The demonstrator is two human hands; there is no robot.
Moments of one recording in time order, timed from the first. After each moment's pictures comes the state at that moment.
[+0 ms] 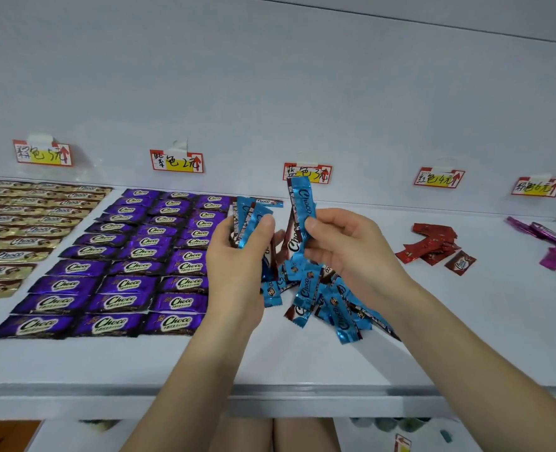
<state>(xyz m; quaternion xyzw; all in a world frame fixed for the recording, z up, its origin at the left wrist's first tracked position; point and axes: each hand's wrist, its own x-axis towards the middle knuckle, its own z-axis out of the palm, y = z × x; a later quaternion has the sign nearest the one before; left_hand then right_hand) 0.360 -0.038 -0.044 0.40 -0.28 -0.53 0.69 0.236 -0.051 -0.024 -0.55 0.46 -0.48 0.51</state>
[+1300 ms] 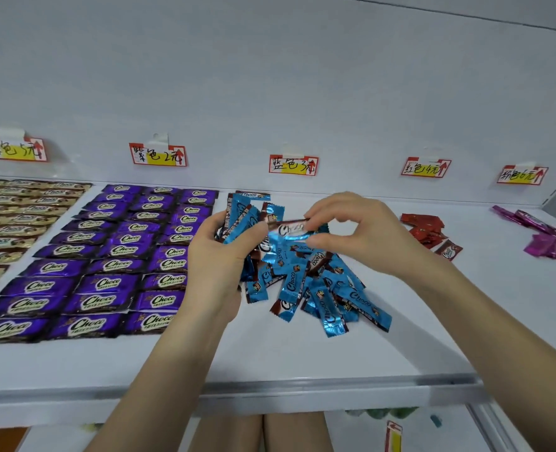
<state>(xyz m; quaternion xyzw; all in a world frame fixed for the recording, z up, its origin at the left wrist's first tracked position) 0.365 -0.045 -0.046 0.46 -0.31 -0.53 0.64 0.187 -0.075 -0.018 -0.82 0.44 -0.31 0.18</state>
